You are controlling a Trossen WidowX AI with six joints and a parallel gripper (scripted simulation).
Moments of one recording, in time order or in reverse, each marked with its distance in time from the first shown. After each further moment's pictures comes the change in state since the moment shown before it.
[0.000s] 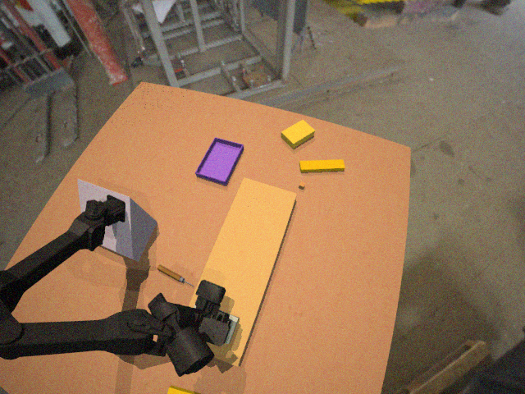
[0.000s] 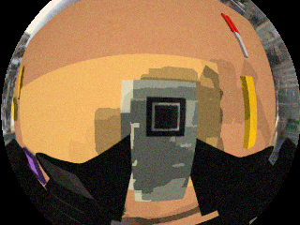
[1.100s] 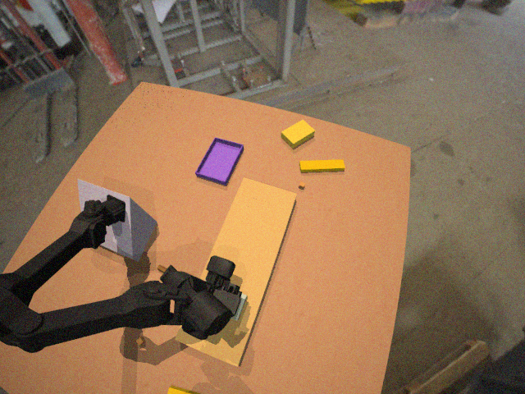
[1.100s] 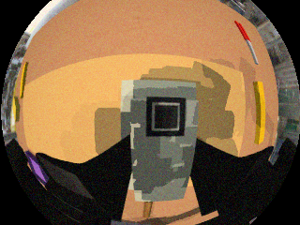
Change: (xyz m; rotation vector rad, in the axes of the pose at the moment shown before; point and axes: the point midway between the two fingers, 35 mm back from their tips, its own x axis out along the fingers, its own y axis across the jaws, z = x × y) arm 0.000 0.063 0.000 0.000 0.002 0.003
